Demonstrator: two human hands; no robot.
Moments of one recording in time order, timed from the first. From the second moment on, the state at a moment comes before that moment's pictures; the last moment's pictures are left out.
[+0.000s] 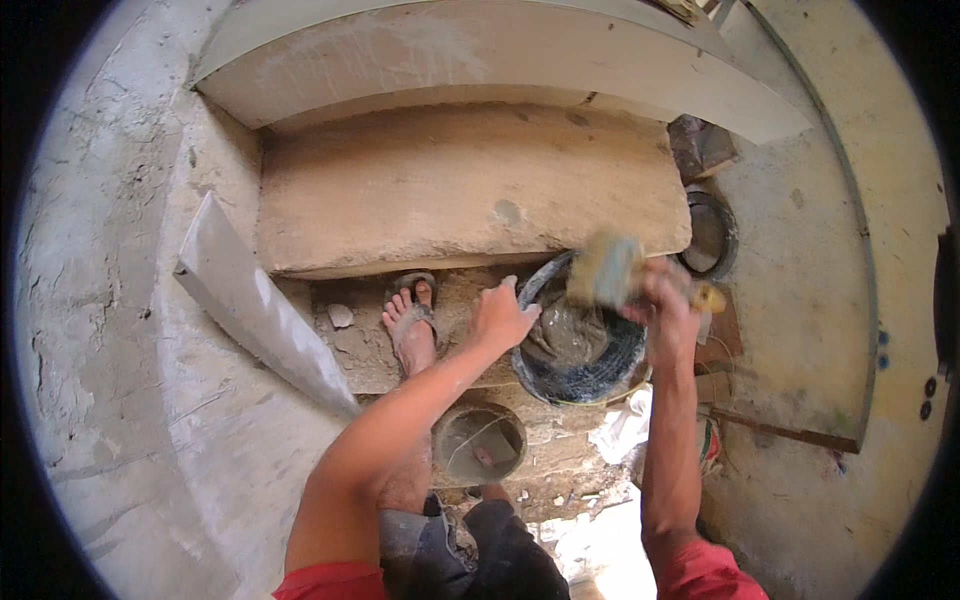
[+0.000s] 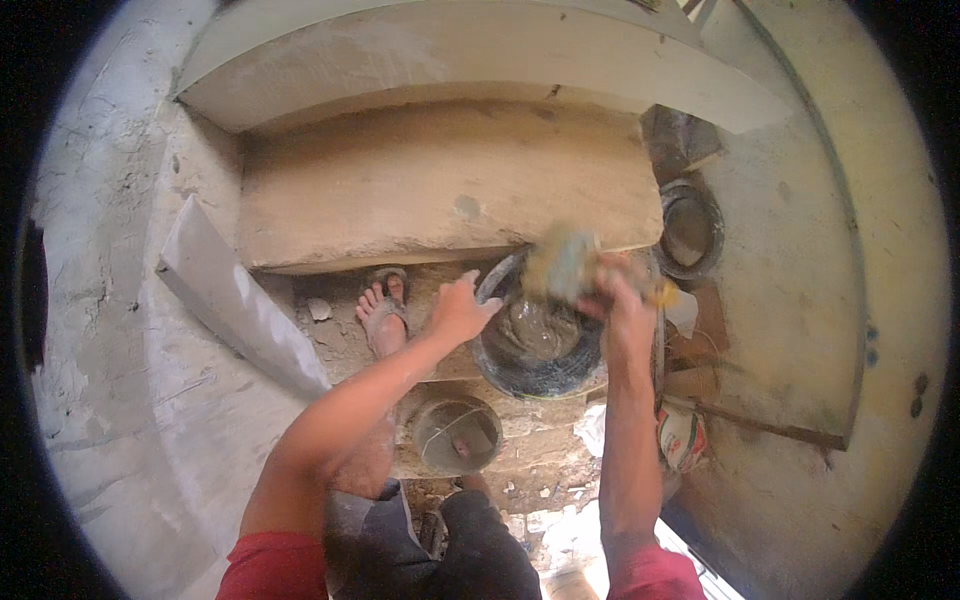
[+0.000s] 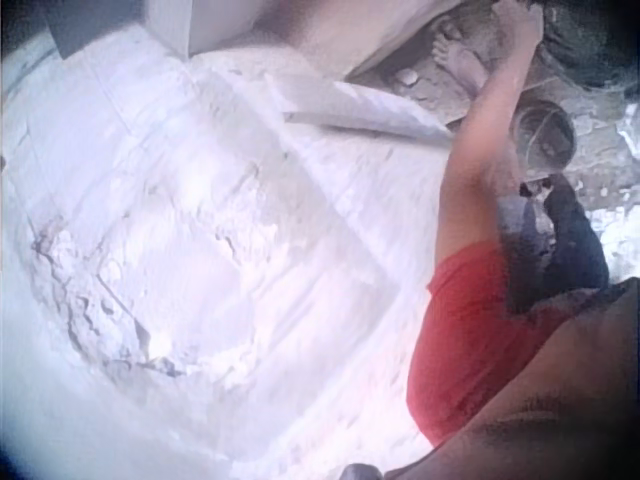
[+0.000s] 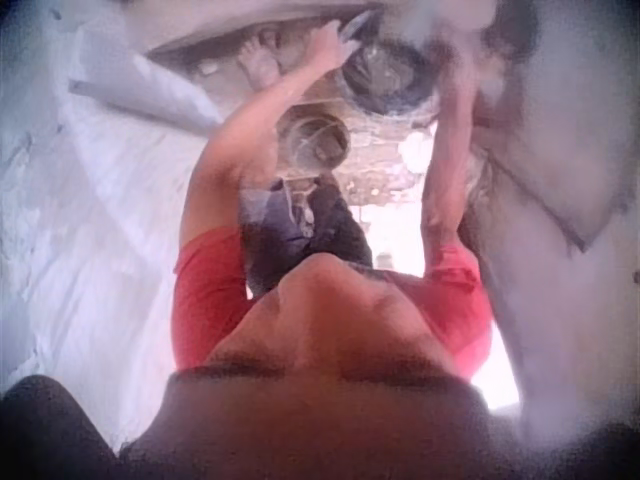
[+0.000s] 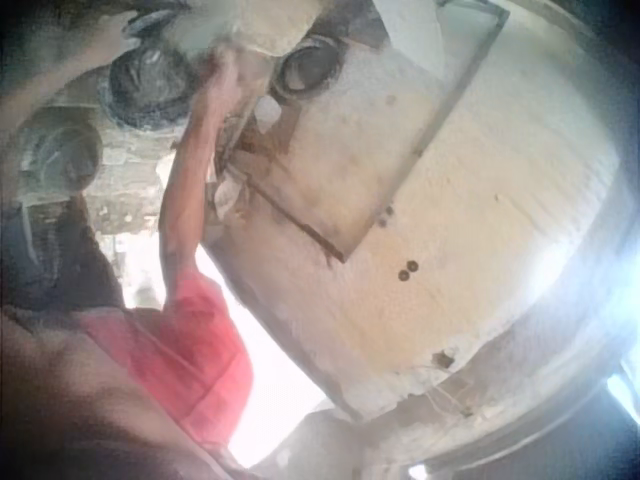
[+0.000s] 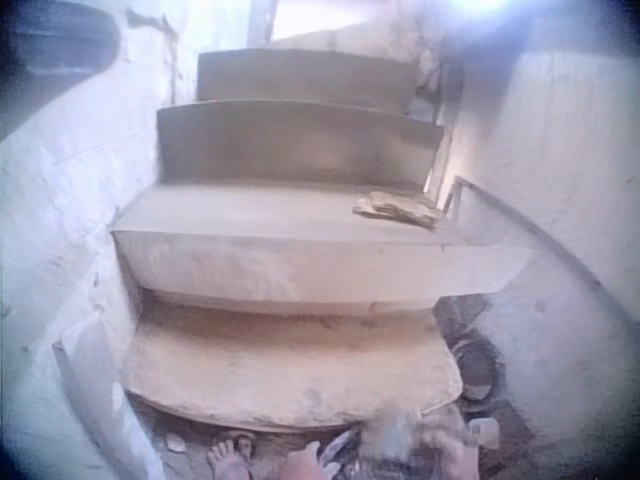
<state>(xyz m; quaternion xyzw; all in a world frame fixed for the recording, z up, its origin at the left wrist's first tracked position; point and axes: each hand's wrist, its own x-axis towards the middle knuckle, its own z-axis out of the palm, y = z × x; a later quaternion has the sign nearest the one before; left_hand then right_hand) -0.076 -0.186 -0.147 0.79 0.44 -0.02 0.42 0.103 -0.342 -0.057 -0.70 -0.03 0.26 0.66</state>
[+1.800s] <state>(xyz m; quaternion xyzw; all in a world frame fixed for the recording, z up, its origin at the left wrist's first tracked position) -0.055 -0.033 -0.123 0.94 0.33 0.07 0.09 0.031 -0.392 -0.219 -0.86 0.03 0.18 0.48</state>
